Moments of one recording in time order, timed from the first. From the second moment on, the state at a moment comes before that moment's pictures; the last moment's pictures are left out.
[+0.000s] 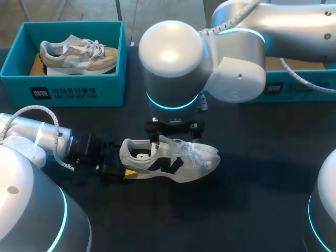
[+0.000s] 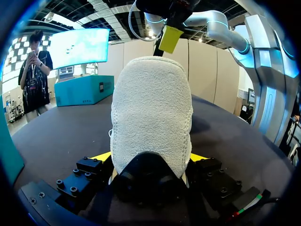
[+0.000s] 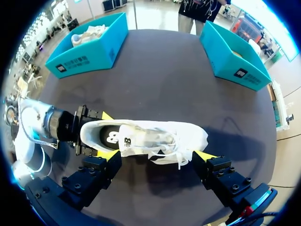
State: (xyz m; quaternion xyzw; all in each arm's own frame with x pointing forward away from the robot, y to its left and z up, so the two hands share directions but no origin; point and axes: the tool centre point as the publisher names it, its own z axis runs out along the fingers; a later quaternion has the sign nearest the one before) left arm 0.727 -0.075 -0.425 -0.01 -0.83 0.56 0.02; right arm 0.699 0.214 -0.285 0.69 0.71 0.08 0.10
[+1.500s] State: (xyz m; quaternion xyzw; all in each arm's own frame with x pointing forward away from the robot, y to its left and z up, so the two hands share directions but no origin) left arm 0.727 -0.075 -0.425 -0.01 -0.83 0.56 0.02; right arm 0.726 0.241 -0.347 0.65 0.74 -0.04 0.18
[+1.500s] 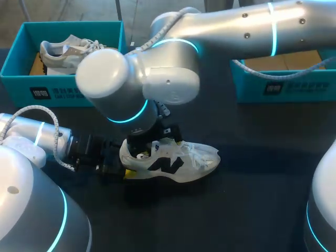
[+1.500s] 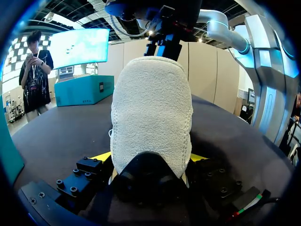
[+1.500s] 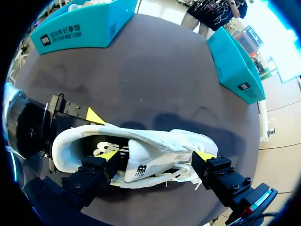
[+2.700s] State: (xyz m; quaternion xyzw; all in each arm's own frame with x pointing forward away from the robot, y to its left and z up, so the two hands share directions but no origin) left arm 0.727 -0.075 -0.425 -0.01 -0.83 0.56 0.02; right arm 0.728 0.203 -0.311 0.65 0.69 -0.18 0.26
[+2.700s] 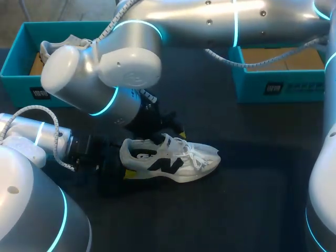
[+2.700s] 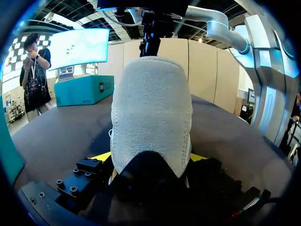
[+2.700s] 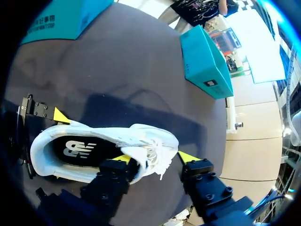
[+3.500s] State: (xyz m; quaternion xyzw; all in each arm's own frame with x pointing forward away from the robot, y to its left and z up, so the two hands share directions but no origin) left arm 0.727 -0.075 -0.425 -0.01 -0.83 0.56 0.02; right arm 0.731 0.153 -0.311 0.67 0.67 -0.18 0.25
